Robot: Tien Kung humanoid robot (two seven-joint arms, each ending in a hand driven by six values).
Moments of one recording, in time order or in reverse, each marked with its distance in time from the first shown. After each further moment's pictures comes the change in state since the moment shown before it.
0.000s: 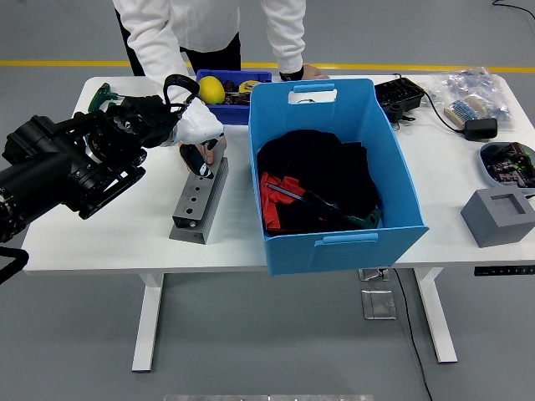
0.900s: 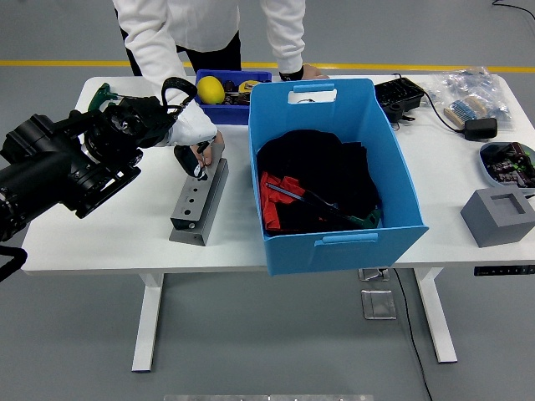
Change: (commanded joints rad) left arm -0.006 -0.004 0.028 0.036 0.020 -0.007 -0.012; right arm 0.008 0.000 -0.010 0.000 0.001 0.000 -0.001
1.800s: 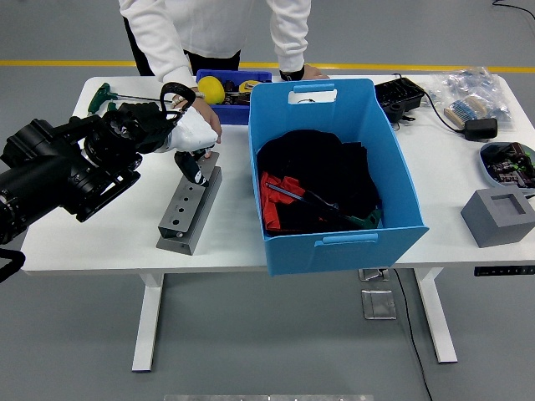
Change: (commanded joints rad) left arm 0.010 -0.005 0.035 0.010 -0.058 0.028 -0.027; right arm -0.003 0.002 0.006 0.000 -0.005 0.000 -0.001
